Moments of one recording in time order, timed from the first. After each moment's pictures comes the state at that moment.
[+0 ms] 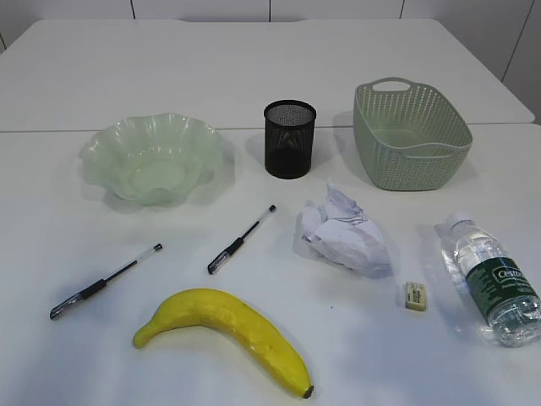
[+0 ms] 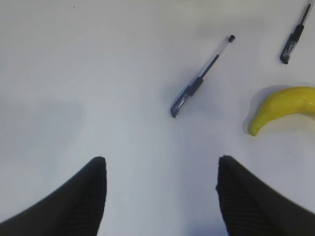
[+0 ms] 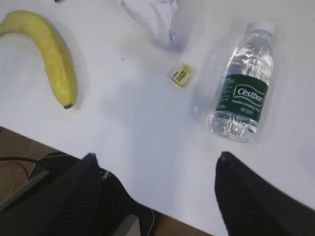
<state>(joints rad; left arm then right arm) -0.02 0.99 -0.83 -0.14 0.95 0.05 0.26 0.89 -0.97 0.13 1.18 -0.15</state>
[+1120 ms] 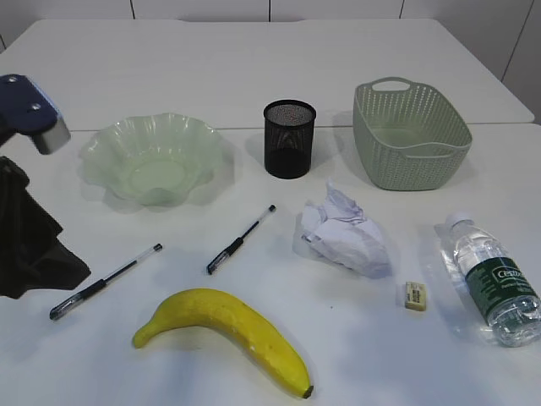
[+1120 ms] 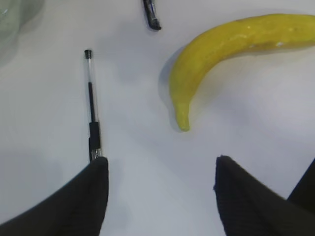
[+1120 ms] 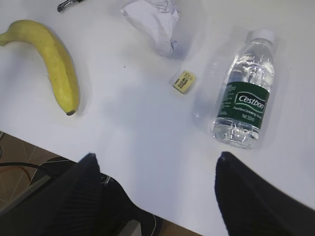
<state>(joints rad) -0.36 1.29 -0.84 -0.25 0.76 0.58 0.26 0.89 -0.97 0.14 1.17 -0.15</state>
